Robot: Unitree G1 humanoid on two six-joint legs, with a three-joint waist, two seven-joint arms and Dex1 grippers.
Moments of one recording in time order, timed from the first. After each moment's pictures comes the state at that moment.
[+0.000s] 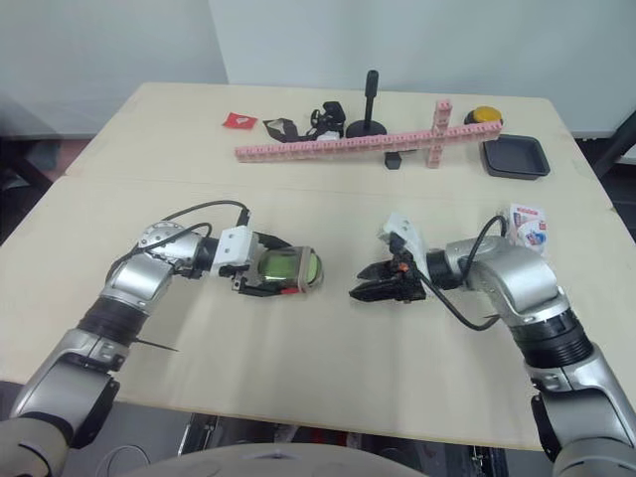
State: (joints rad) left arm -0.56 0.48 -0.29 0.34 -0.13 -0.20 -1.33; right arm -0.47 -0.66 0.13 -0.23 0.59 1.26 1.07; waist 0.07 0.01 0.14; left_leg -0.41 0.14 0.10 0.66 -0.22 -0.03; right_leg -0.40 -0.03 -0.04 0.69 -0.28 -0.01
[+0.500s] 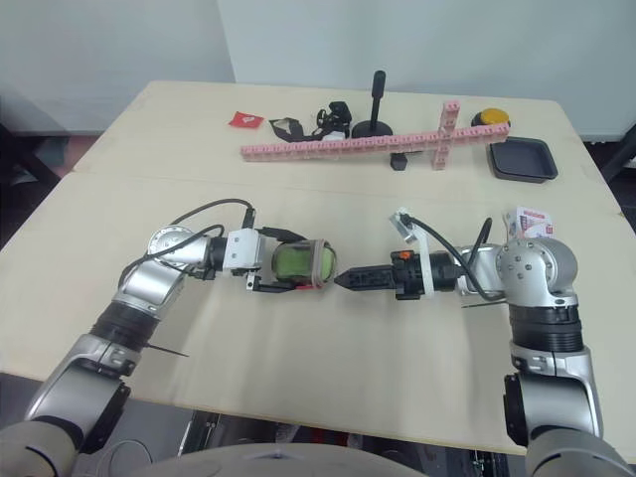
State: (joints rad) left arm -0.54 0.42 -0.28 0.30 -0.13 -0.31 -1.24; right arm -0.52 -0.47 -0.15 -0.09 1.07 1.61 0.64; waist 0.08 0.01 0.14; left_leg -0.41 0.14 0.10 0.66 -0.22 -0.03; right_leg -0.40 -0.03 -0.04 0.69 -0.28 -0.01
